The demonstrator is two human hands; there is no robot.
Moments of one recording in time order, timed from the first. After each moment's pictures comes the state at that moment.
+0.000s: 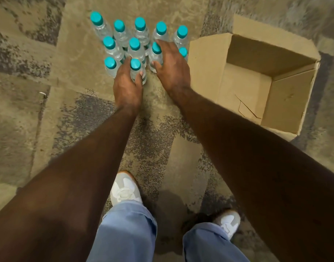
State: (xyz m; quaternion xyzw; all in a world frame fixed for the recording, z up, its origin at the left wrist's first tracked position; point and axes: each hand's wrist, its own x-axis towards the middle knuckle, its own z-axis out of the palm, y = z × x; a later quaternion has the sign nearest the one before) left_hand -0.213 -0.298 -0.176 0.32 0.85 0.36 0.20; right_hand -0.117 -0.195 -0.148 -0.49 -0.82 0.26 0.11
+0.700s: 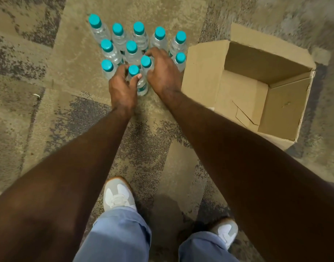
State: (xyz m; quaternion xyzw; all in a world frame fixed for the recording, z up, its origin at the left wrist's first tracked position) left_hand -0.222 -0.295 -0.187 0.29 0.82 0.43 0.24; right_hand -0.131 -0.201 -0.149 -0.48 -0.82 0.29 0.11
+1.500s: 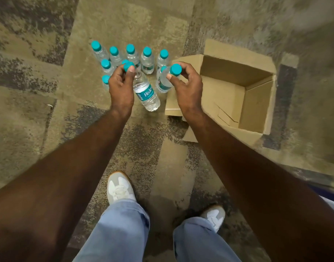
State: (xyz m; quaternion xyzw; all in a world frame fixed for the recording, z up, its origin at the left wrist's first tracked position) left_hand -0.187 -0.285 -0.071 0.20 0.67 0.61 0.38; right_hand -0.034 -0.213 -0.045 -0.56 -0.59 0.48 0.32
